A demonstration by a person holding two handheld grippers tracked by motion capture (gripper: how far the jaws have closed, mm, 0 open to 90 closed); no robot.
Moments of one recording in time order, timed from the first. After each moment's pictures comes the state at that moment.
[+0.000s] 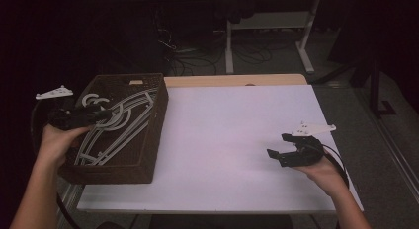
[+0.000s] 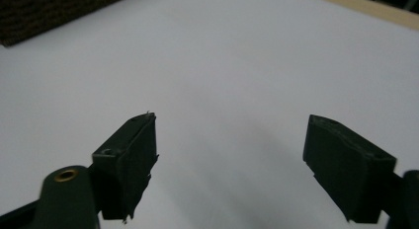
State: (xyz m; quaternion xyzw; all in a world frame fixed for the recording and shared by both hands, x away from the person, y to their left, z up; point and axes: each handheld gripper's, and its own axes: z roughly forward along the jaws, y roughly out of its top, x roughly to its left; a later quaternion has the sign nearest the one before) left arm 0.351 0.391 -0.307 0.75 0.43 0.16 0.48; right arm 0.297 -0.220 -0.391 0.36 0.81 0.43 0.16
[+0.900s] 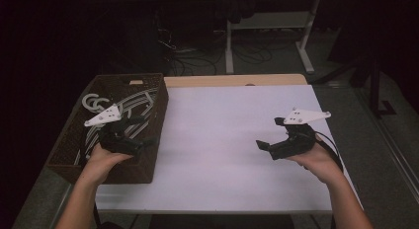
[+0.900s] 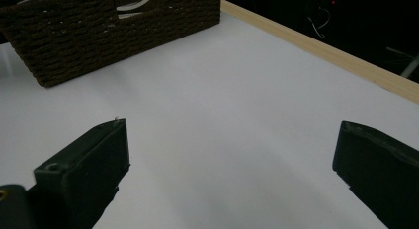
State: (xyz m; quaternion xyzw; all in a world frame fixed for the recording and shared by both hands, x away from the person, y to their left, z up) left arm 0.318 0.290 -0.340 0.78 0.29 0.11 0.55; right arm 0.307 -0.195 -0.356 0.31 0.81 0.47 0.17
